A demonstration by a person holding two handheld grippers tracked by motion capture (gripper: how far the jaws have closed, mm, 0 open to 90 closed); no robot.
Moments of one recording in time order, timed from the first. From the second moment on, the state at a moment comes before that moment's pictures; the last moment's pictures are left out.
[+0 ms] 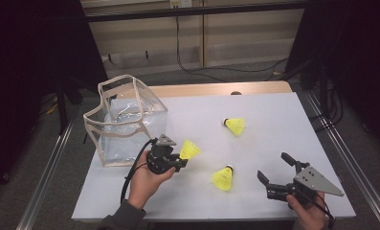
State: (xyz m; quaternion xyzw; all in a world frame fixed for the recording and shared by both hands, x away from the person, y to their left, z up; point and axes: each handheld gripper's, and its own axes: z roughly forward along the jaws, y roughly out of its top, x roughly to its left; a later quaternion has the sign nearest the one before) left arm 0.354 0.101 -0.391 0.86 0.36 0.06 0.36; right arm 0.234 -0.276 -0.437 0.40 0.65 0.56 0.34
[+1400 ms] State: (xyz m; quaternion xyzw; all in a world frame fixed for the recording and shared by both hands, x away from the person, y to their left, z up) left arm 0.368 0.098 -0.350 0.87 0.34 0.06 0.35; right arm 0.239 -0.279 -0.439 0.41 0.64 0.55 0.34
